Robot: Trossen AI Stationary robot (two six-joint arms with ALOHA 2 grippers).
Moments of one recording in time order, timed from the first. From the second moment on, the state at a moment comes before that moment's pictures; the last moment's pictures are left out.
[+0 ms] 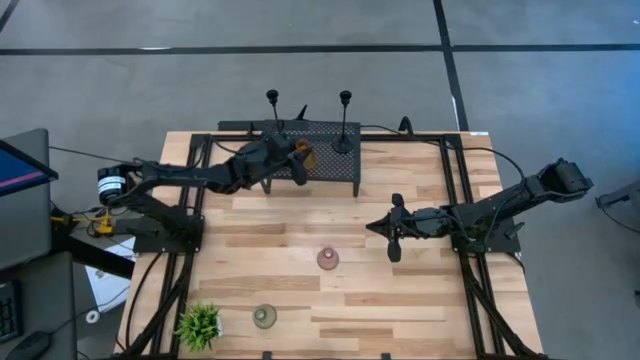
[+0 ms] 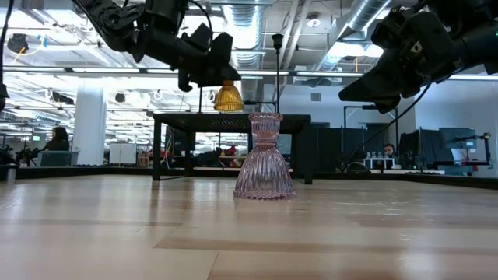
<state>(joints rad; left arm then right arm) 0.32 1.25 0.73 0.58 -0.31 -0.09 0.24 1.11 0.30 0.45 0.34 0.24</state>
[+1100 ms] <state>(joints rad) 0.31 1.33 0.73 0.63 -0.28 -0.14 0.24 1.11 0.30 0.45 0.34 0.24</state>
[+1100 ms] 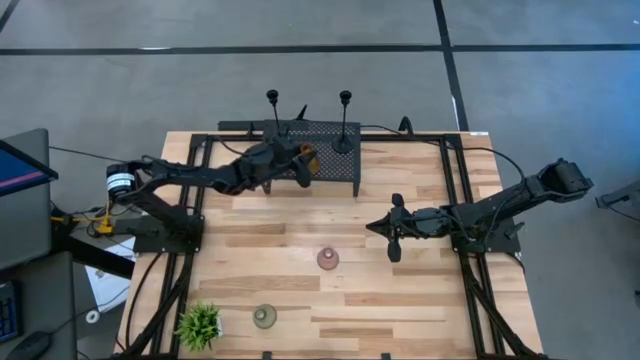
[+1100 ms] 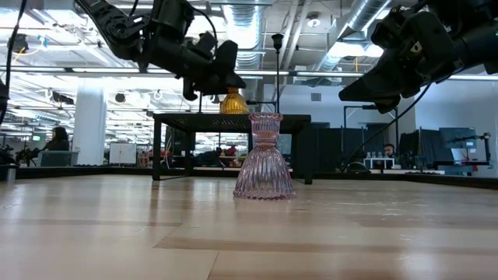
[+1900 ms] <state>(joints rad) 0.31 1.37 0.73 0.67 -0.29 -0.13 0.24 1.11 0.30 0.45 0.34 0.24</state>
